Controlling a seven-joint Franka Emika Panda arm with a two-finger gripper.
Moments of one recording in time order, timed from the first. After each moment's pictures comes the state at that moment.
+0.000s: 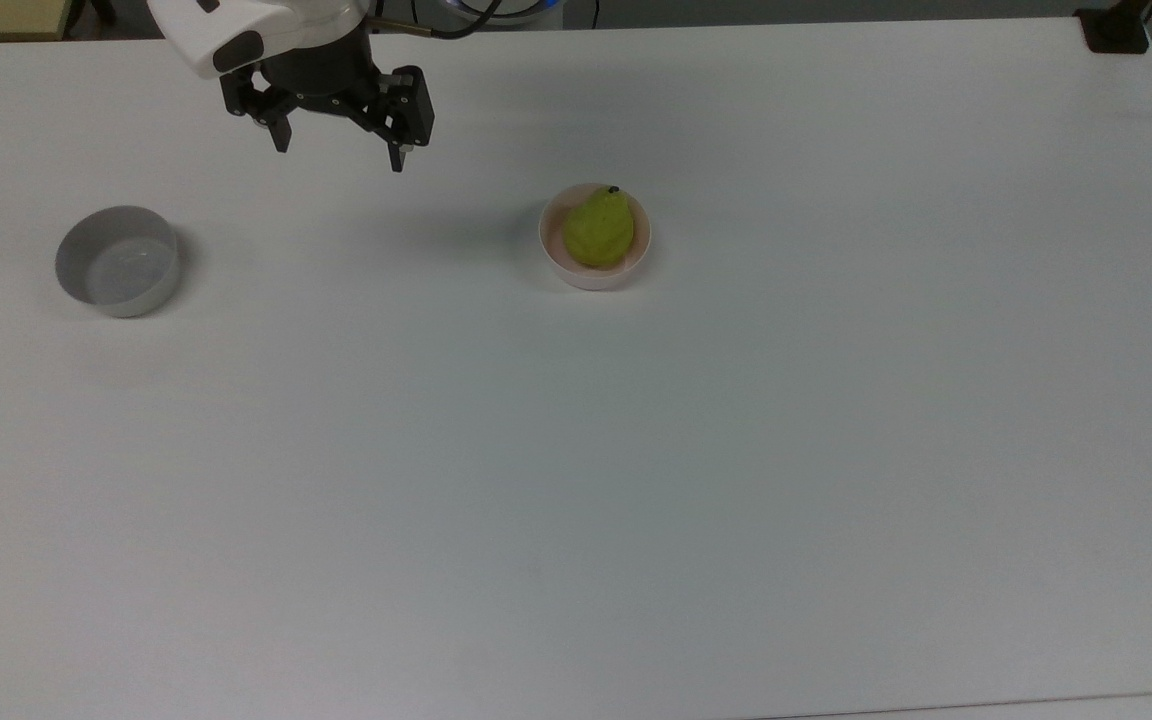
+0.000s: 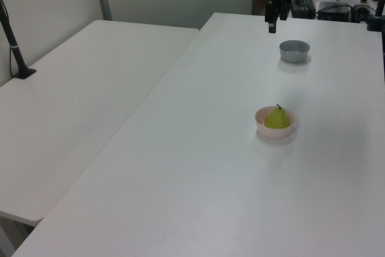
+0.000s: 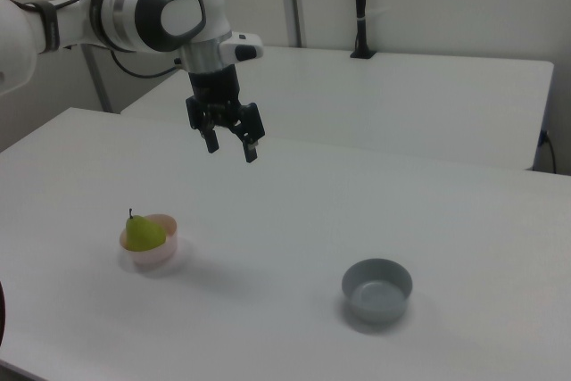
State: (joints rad) arm 0.01 0.16 -0.12 -1.60 -0.07 1.74 0.02
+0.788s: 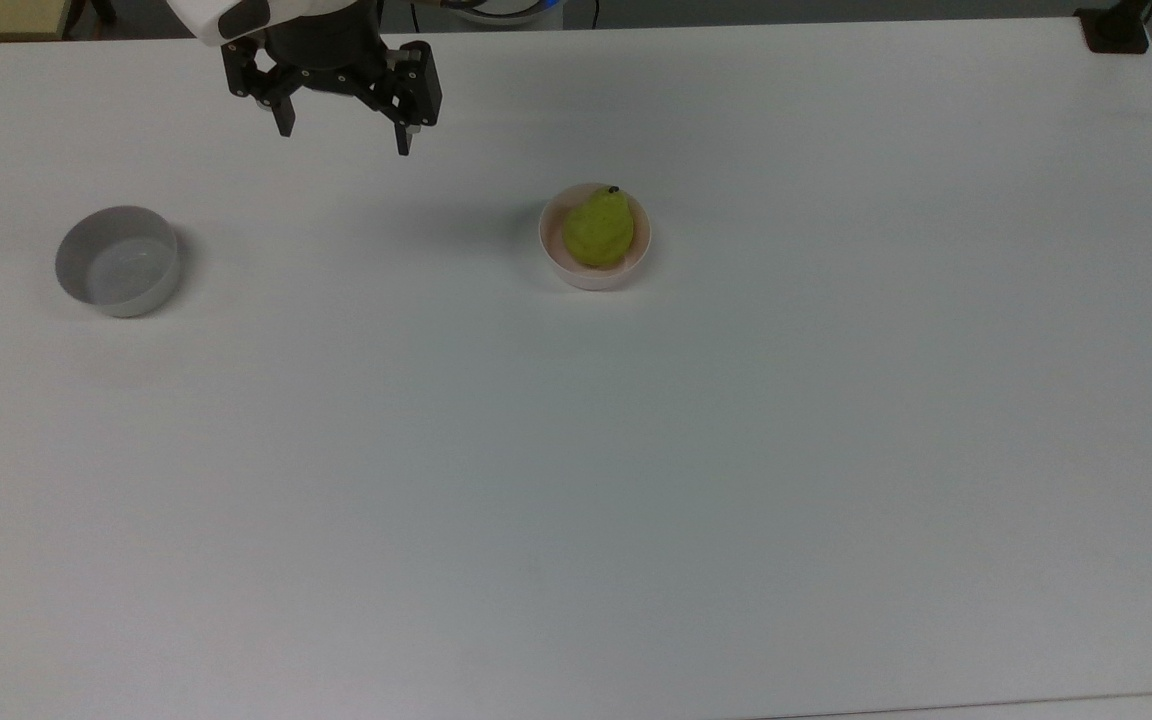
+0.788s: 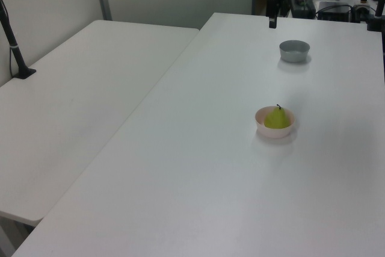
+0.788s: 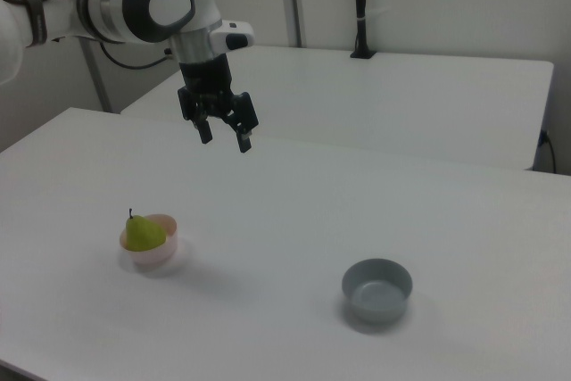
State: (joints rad) arm 0.04 0.13 -0.13 -1.60 -0.07 1.74 0.02
